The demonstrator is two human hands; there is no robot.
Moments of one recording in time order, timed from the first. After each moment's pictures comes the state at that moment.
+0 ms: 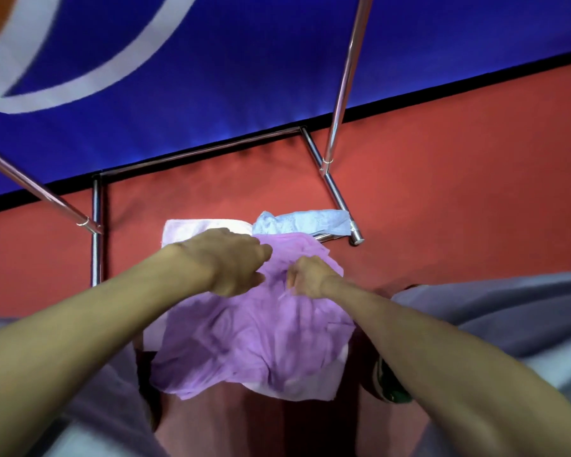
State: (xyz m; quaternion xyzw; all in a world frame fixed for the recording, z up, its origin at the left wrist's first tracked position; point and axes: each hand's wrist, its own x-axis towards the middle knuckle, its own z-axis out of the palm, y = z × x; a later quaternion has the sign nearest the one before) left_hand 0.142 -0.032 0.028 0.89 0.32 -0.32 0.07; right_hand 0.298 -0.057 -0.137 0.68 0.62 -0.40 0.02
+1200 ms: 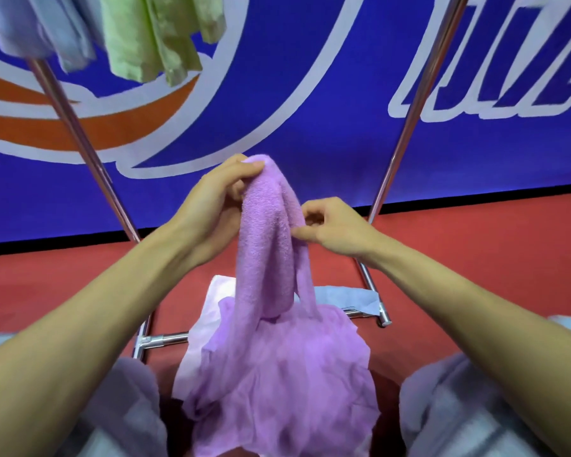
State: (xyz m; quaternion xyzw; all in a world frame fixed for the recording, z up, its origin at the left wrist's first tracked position) left_hand 0.066 -0.008 0.146 0.46 0.34 0.47 0.67; right_hand 0.251 0.001 0.096 0.56 0.71 -0.32 -0.28
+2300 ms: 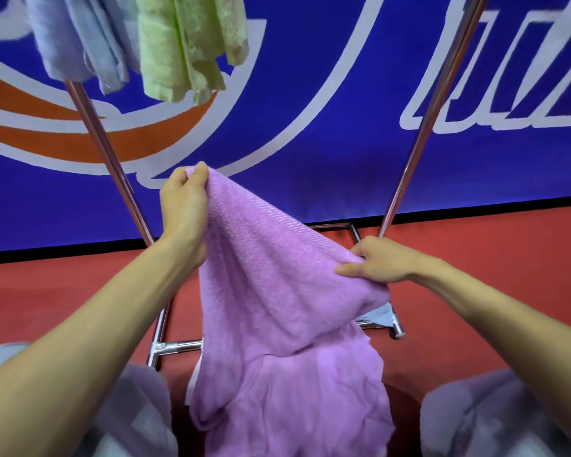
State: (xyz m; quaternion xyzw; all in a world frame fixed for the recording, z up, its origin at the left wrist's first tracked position) left_hand 0.029 0.013 0.135 0.38 0.56 0.62 0.39; right_hand 0.297 -0.005 0.081 0.62 0.75 -0.24 0.01
